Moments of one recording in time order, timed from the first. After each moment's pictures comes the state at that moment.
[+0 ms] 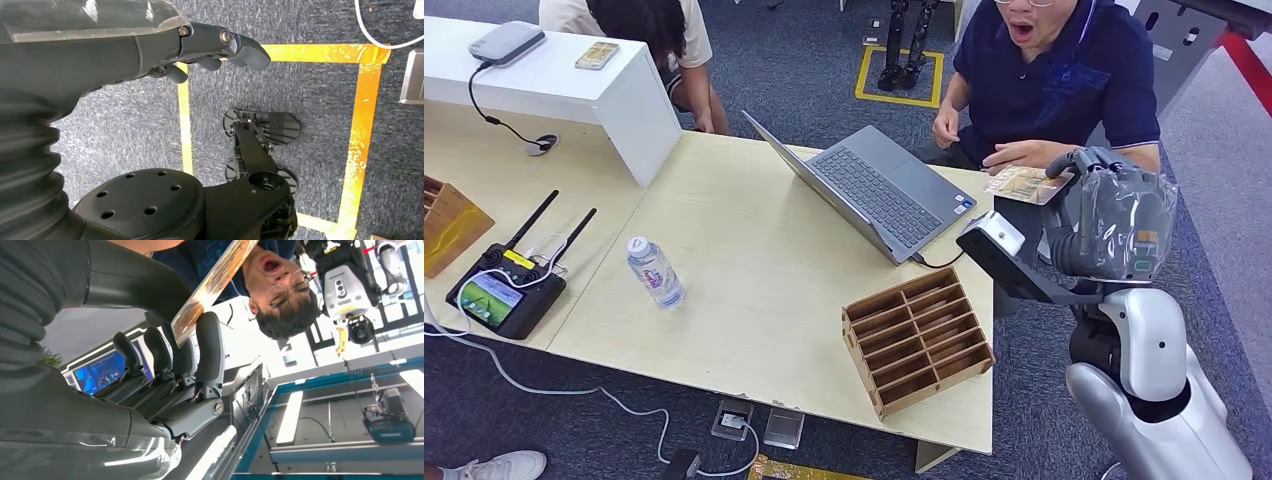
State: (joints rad) left arm -0.09 0.06 -0.94 -0.20 0.97 0.11 -0.10; right arm -0.64 -0.31 0.68 -1.44 1.03 -0.31 0.43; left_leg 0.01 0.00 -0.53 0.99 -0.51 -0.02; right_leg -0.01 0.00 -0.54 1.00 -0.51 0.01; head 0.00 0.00
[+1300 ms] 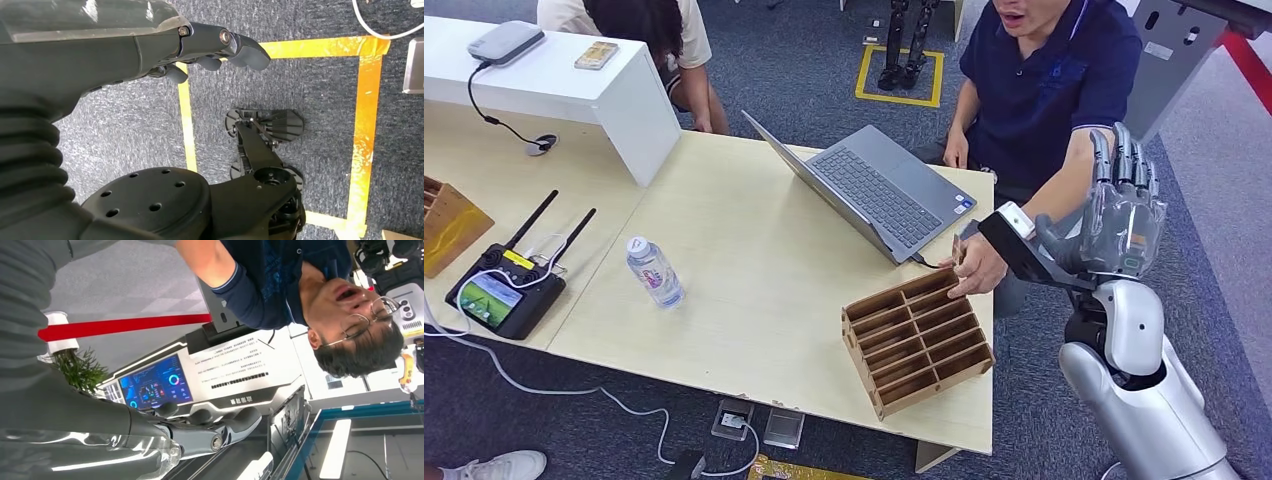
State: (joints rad) left arm -0.10 0.07 -0.98 -0.20 0.97 0.10 -0.10; right arm -0.57 -0.32 0.61 -1.42 1.01 -0.39 0.45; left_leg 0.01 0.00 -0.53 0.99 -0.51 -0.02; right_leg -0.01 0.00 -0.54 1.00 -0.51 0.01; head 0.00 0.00
